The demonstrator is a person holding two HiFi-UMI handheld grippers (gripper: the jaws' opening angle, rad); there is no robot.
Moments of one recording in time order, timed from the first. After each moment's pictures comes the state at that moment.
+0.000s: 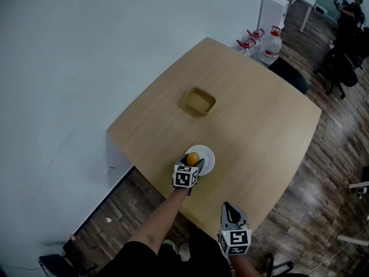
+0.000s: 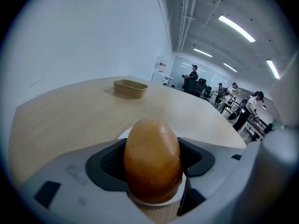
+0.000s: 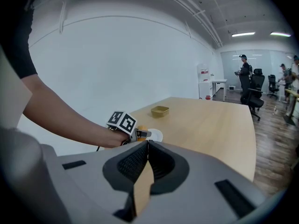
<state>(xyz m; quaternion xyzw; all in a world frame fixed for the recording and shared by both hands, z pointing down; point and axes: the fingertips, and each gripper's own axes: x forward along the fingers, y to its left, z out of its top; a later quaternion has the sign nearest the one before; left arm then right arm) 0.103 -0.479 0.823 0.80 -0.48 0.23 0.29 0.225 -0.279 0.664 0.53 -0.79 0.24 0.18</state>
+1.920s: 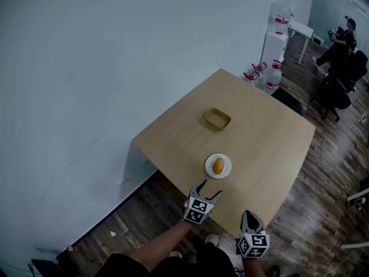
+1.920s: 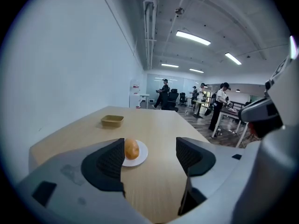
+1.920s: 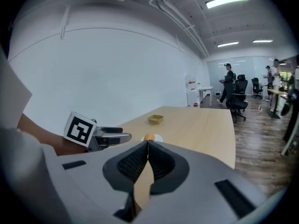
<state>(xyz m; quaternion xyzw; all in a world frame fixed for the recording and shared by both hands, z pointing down) 0.096 -0.317 0.677 0.89 -0.40 0.18 0.14 0.218 -0.198 0.610 0.60 -0.76 0.22 0.13</state>
